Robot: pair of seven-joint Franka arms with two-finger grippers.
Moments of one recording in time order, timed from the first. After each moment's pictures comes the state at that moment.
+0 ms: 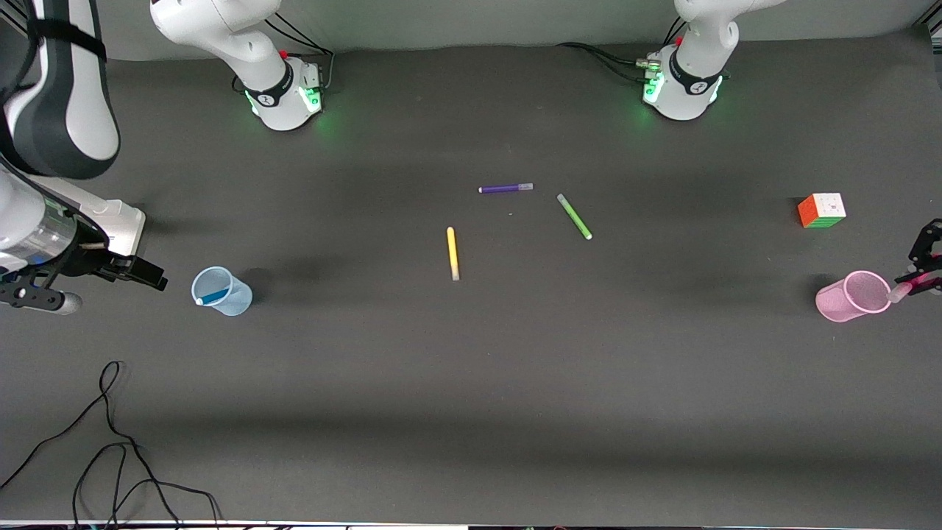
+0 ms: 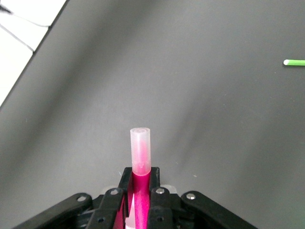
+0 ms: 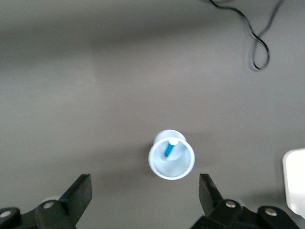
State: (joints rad) left arm 0.28 0.23 -0.02 -1.53 -0.20 1.78 1.35; right arm 0.42 0.08 -0.49 -1.81 0.06 1.94 0.11
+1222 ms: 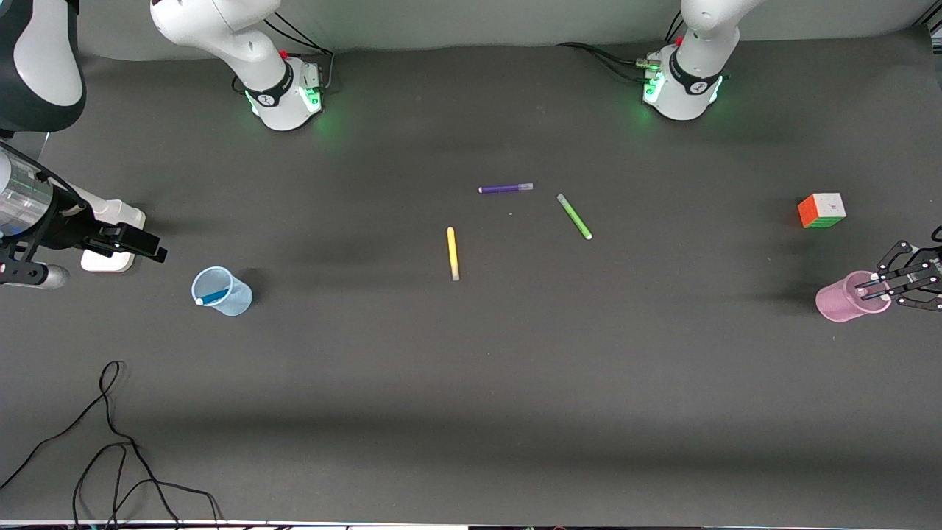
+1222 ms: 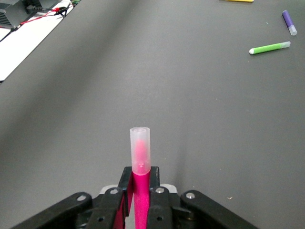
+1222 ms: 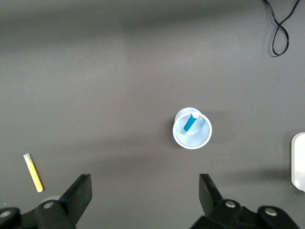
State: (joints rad) left arm 0.62 0.51 -0.02 -1.68 -0.70 1.80 2.24; right arm 0.44 0.06 -0.48 -1.69 0.09 1.73 0.11
